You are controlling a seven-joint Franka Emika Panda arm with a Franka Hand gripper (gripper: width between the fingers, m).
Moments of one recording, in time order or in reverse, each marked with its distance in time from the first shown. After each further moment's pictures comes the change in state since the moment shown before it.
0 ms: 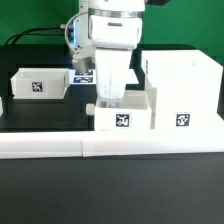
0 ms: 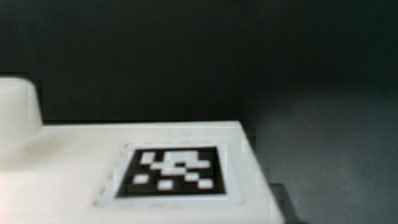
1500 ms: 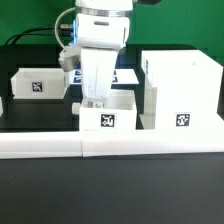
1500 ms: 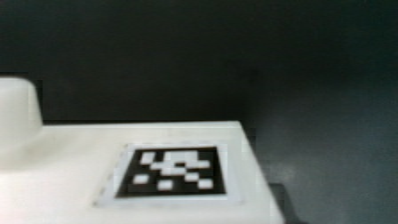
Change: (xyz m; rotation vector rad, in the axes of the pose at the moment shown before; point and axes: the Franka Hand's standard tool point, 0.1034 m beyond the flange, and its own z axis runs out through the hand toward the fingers) arm -0.028 0.006 -0.002 0.010 -0.015 0.018
